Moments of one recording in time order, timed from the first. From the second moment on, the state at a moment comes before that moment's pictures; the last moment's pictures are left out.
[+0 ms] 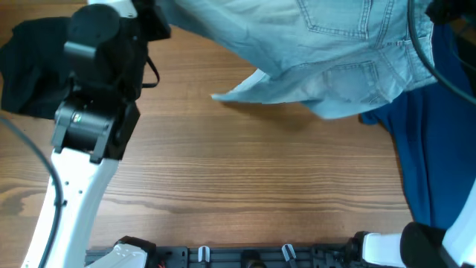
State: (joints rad) left arm -0.29 1.30 1.52 -0.27 -0.30 -0.27; right arm -0.21 1.55 2.19 -0.89 -0.56 -0.13
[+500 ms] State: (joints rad) left arm -0.31 1.00 1.52 -0.21 -0.47 -0.15; right arm -0.21 1.54 2.19 -0.81 -0.62 -0.07
